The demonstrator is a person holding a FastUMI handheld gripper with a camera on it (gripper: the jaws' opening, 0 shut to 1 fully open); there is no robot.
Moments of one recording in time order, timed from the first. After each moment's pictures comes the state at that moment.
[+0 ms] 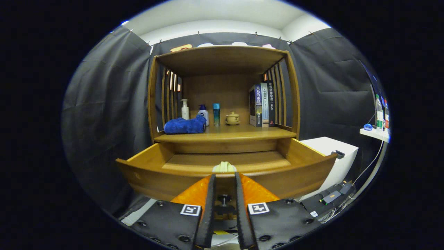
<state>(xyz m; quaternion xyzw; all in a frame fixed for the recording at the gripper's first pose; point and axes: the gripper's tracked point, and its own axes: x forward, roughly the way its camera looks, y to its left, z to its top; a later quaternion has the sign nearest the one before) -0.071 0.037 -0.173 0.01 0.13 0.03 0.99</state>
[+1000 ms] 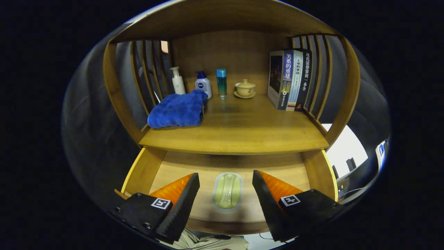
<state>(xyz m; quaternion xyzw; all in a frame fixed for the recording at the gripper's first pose) 0.074 0.044 -0.170 0.00 0.39 0.06 0.92</state>
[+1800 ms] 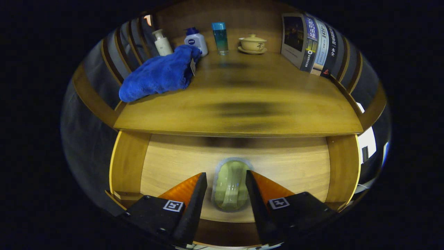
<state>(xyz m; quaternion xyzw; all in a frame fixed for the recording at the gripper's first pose) 0.093 0.048 -0.264 0.00 0.54 0.06 0.84</state>
